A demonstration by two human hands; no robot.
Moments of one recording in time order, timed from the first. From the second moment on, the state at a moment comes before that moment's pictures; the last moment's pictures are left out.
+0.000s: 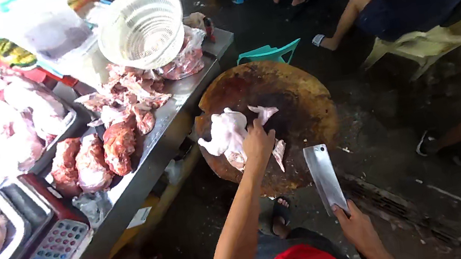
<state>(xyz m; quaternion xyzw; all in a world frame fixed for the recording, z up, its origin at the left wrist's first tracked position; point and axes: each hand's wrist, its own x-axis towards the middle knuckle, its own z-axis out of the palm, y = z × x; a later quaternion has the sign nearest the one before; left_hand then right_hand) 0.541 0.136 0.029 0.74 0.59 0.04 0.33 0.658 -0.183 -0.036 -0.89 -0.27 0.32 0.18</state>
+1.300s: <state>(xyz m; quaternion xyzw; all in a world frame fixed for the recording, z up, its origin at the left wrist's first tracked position) 0.422 0.094 -0.027 0.68 0.67 0.07 0.29 0.585 0.032 0.040 -0.76 -0.61 0.23 -0.05</state>
